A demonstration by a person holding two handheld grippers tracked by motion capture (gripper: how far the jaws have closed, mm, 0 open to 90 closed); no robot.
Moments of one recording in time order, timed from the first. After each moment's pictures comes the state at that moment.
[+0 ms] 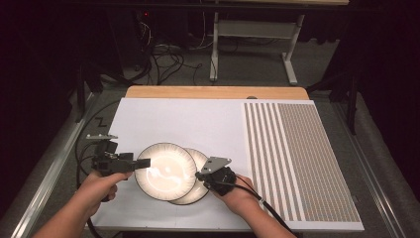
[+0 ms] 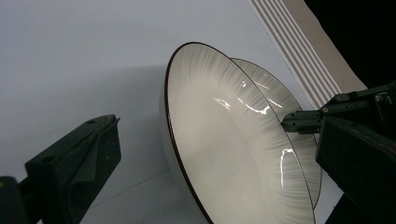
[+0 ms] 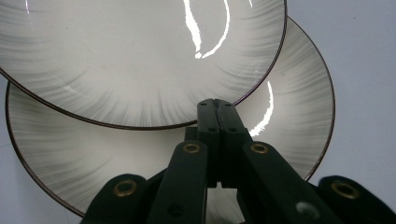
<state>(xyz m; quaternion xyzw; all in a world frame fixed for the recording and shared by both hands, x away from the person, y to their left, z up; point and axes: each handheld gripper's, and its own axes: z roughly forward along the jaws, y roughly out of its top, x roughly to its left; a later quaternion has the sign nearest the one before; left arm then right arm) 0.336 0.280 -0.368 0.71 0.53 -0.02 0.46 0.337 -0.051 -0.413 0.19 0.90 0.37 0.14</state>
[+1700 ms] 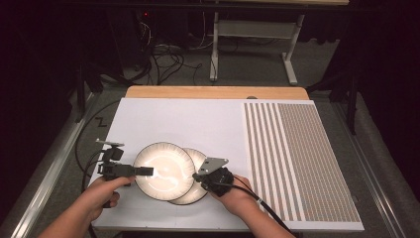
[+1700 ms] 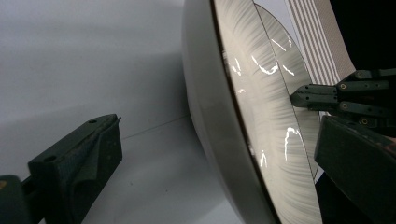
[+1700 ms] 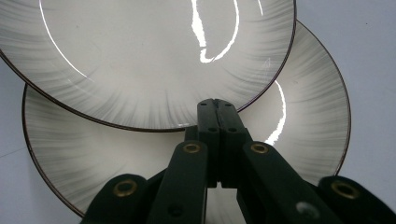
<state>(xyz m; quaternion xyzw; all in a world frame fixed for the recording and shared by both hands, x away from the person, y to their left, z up) 0.341 0.281 -0.403 0.69 0.57 -0.13 0.42 0.335 -0.045 -0.412 0.18 0.90 0.37 0.13</state>
